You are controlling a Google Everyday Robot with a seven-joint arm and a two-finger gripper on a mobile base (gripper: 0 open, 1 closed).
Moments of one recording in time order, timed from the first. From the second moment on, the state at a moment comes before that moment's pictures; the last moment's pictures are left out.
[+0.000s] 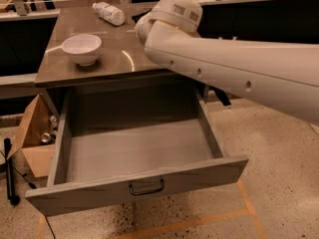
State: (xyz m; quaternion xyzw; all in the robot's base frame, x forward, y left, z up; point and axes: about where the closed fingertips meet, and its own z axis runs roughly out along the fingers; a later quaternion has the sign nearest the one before) arm 0.747 0.025 0.958 -0.22 0.79 -0.02 0.57
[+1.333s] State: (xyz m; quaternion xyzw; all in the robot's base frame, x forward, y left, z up) arm 0.859 0.064 0.920 -0.22 0.81 0.04 0.55
